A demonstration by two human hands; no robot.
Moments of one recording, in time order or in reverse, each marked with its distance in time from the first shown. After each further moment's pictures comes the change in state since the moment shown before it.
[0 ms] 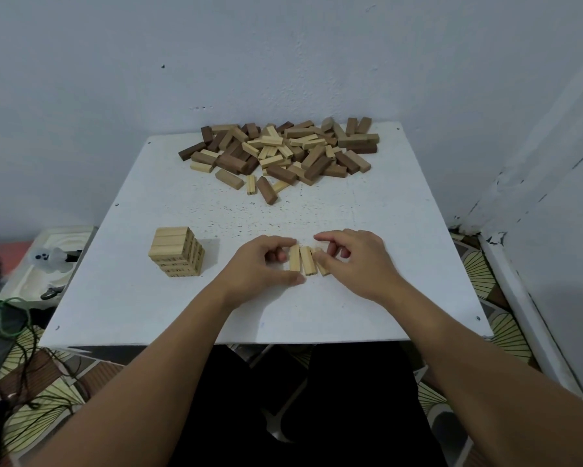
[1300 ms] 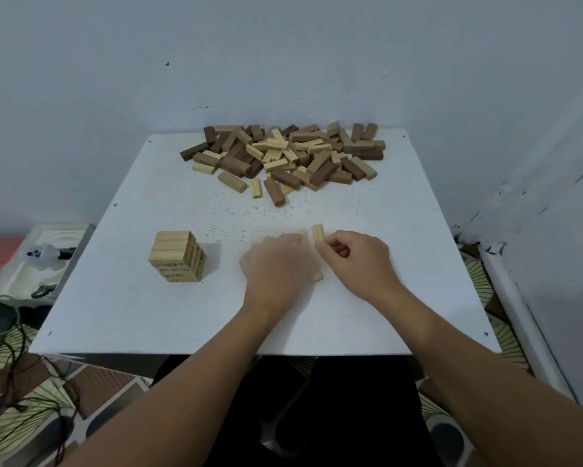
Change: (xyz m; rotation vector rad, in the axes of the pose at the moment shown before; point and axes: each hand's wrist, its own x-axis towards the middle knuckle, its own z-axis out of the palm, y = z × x) left_hand 0.011 0.004 0.047 0.273 0.477 0.061; right_hand 0.015 -0.017 0.004 -0.046 0.075 0.128
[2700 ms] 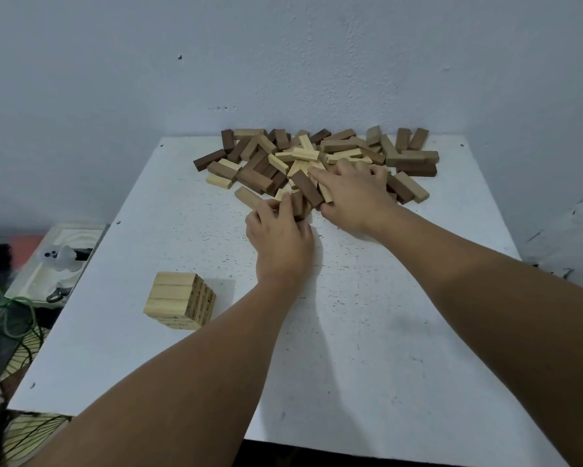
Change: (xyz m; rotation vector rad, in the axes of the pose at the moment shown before) left_hand 0.127 -0.013 0.018 0.224 0.140 -0.121; right_hand 0.190 -0.031 0.029 -0.568 -0.217 -0.262
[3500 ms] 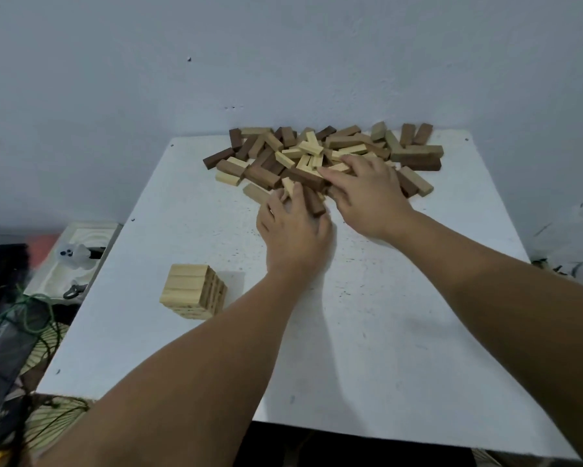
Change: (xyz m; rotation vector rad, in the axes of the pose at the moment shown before) left_hand -0.006 0.005 0.001 0.038 0.021 0.066; right_hand -0.023 0.006 0.002 0.085 0.136 -0.023
